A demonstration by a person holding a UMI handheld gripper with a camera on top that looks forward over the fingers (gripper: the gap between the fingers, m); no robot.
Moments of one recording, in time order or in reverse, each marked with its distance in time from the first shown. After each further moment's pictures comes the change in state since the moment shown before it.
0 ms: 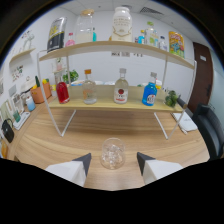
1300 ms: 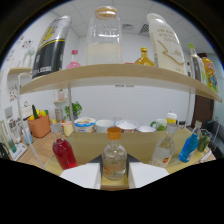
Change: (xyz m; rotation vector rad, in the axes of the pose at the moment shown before) arm -0.069 -0.163 0.111 0.350 -0.027 0.025
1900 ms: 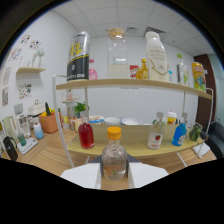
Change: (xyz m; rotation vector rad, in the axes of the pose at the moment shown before) arm -0.021 0.019 -0.082 0.016 -0.058 -0.015
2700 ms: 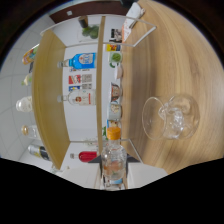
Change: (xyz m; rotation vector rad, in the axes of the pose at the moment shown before) arm 0.002 0.052 -0.007 -0.063 -0.242 1.542
